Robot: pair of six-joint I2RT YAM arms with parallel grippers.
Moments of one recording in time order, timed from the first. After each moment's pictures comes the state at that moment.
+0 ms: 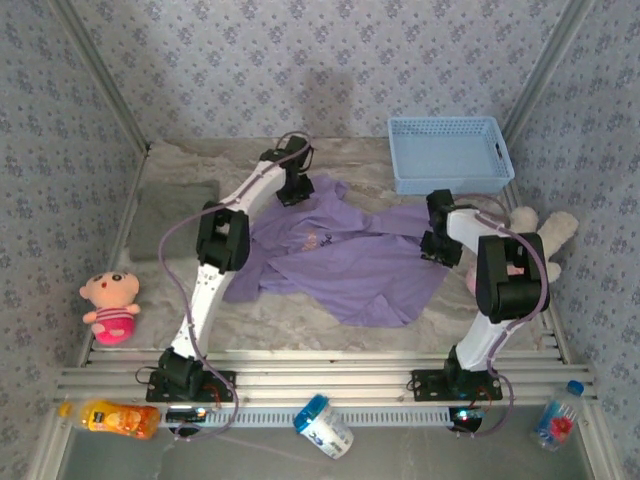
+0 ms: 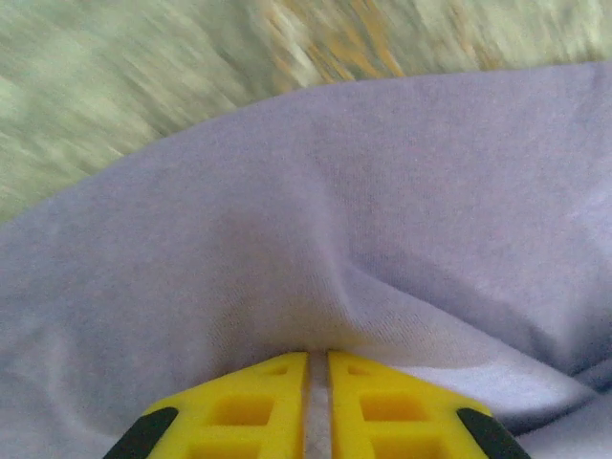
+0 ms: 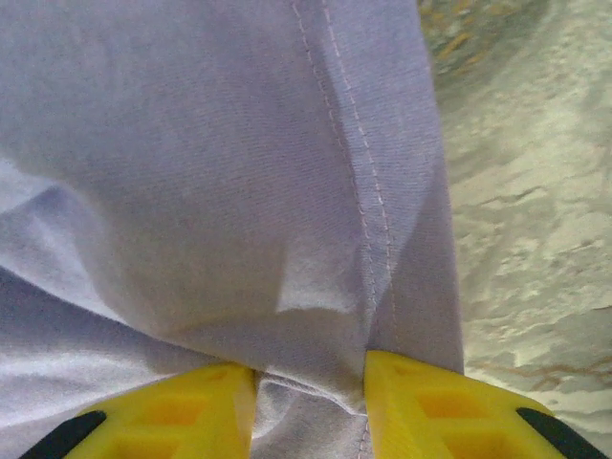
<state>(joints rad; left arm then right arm) -0.43 2.59 2.38 -0.99 0.00 -0.77 0.06 1.75 1.05 -0.74 0.15 0.47</state>
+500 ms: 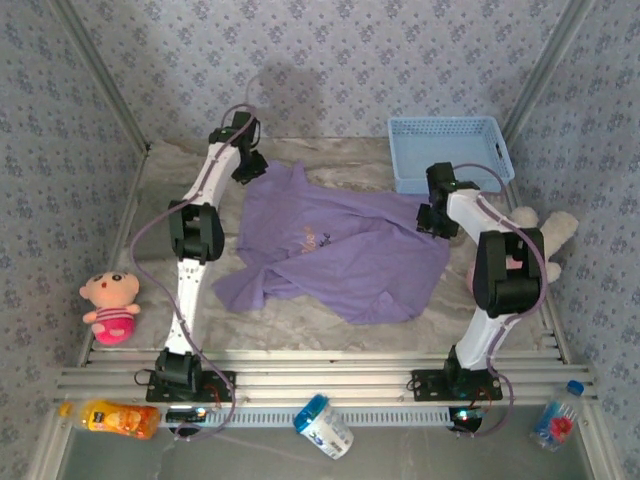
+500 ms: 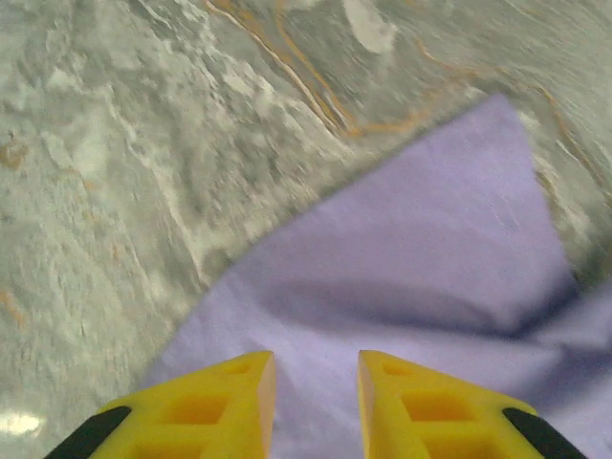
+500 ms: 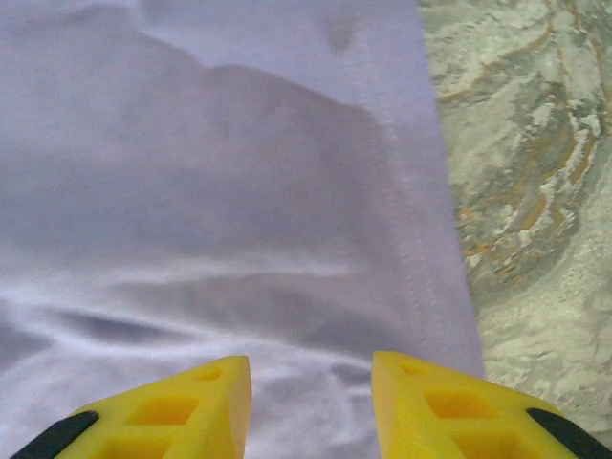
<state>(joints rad) -0.22 2.58 2.56 -1.13 -0.03 -0.69 0.10 1.77 1.27 -0.76 0.11 0.37</state>
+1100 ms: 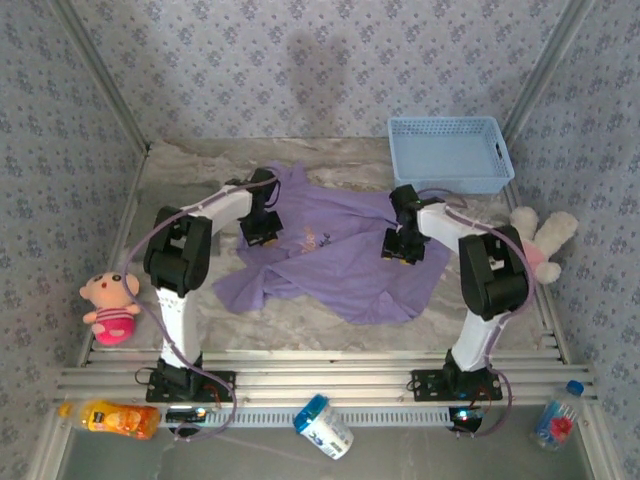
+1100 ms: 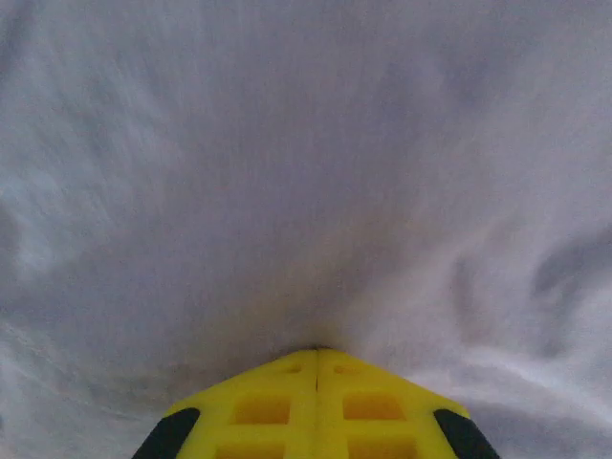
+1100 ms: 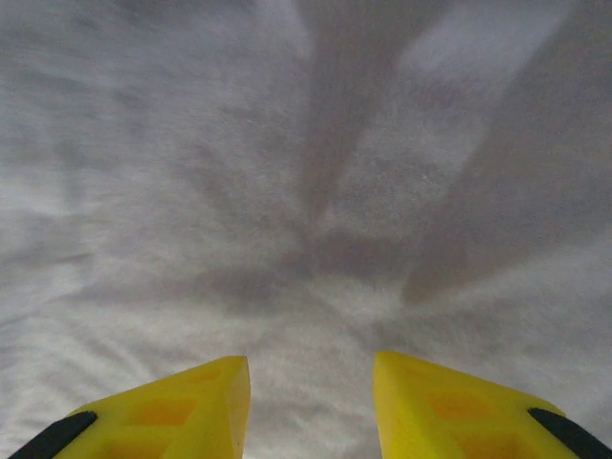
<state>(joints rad) -0.38 2.06 1.49 -0.81 0.05 -0.75 0.29 1.82 1.17 -0.78 -0.09 0.51</state>
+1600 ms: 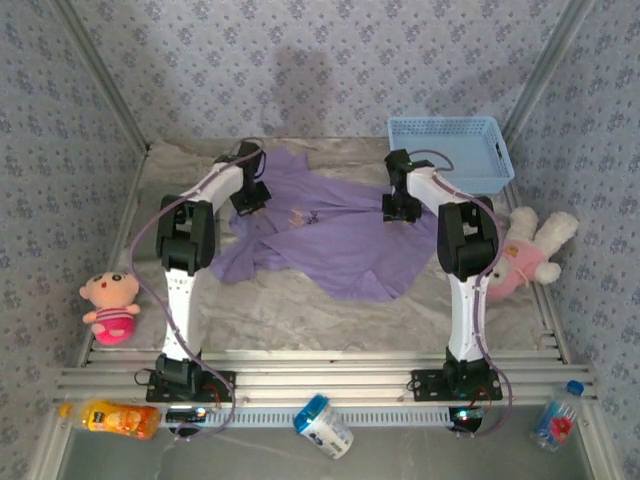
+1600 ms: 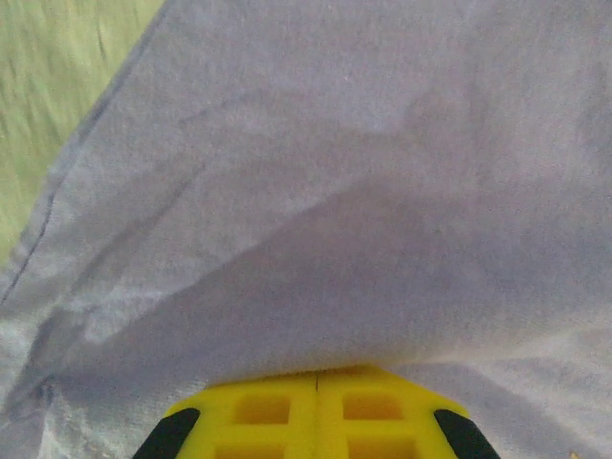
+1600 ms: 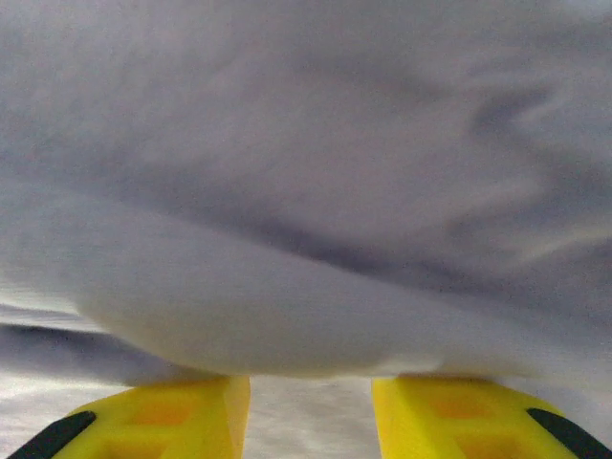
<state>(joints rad) -0.25 2.34 1.94 -0.89 -0.02 -0.70 0.23 2.19 1.74 -0.91 0.09 0.27</state>
